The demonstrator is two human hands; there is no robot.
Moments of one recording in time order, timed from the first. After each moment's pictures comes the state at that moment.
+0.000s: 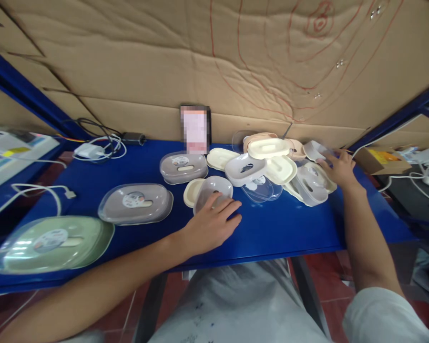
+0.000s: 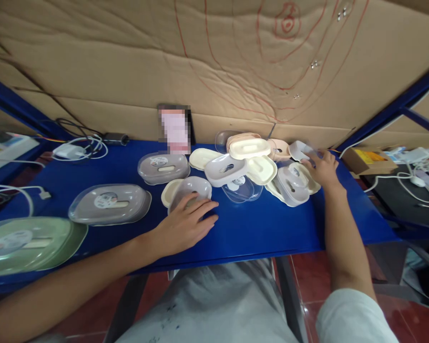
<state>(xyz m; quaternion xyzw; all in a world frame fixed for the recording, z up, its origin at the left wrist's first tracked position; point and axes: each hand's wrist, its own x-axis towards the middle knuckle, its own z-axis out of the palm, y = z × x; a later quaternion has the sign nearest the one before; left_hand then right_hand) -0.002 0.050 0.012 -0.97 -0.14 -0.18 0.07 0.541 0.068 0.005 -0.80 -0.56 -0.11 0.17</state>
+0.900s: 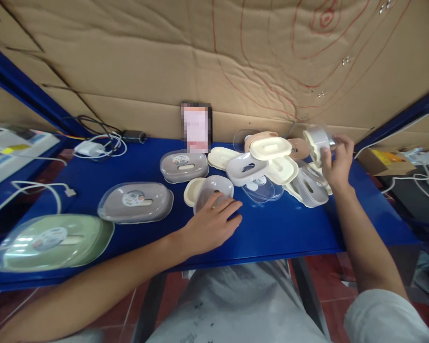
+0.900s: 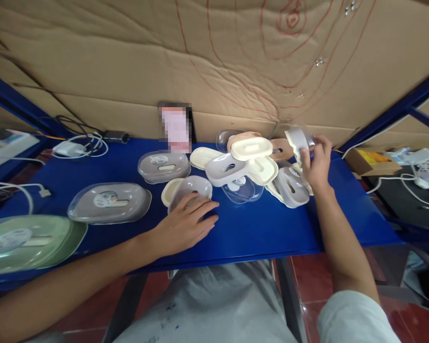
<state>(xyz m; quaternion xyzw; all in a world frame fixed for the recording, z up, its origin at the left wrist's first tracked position) -0.001 0.051 0.013 -0.97 -0.15 -0.18 0.06 0.472 0.083 0.030 -0.62 -0.64 -0.22 0.40</state>
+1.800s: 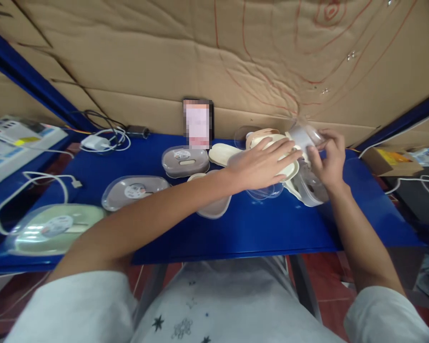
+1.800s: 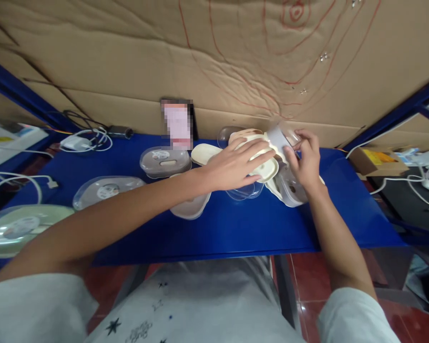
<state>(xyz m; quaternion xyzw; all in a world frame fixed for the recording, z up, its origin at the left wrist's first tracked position) 0.121 0.126 0.089 -0.95 -0.10 -0.25 0.13 0.415 0.086 0.052 -0.53 -0.70 -0.17 0.45</state>
